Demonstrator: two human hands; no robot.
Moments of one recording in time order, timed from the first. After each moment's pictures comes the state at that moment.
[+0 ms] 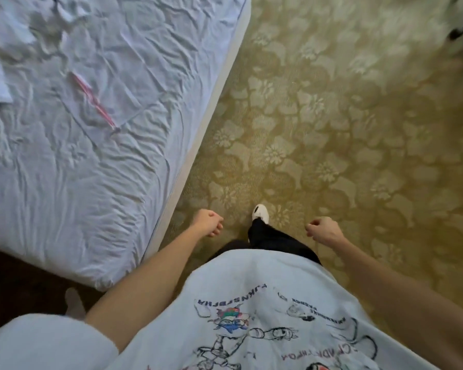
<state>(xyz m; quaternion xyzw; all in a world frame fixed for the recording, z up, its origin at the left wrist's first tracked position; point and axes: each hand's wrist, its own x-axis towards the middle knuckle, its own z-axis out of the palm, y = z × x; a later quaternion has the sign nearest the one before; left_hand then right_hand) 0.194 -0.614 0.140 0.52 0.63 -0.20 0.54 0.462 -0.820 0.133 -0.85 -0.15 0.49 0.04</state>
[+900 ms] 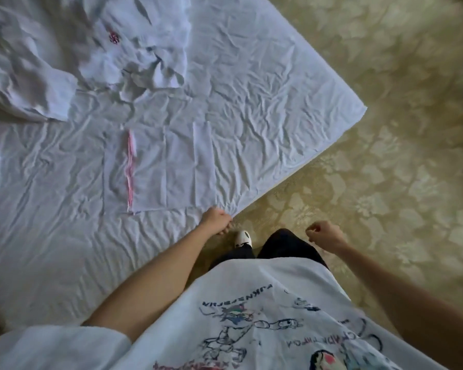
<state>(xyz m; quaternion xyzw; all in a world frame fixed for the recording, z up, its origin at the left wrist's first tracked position) 0.425 -0.092 0.152 0.38 0.72 -0.01 0.58 0.746 -0.131 0.163 -0.75 -0.47 0.45 -0.12</state>
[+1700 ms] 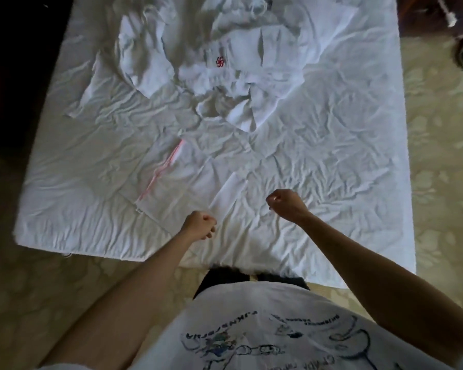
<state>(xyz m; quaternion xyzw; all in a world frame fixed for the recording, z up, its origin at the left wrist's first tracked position) 0.423 0.137 0.186 0.11 0.86 0.14 0.49 0.597 0.348 0.179 -0.47 -0.70 0.51 -0.15</state>
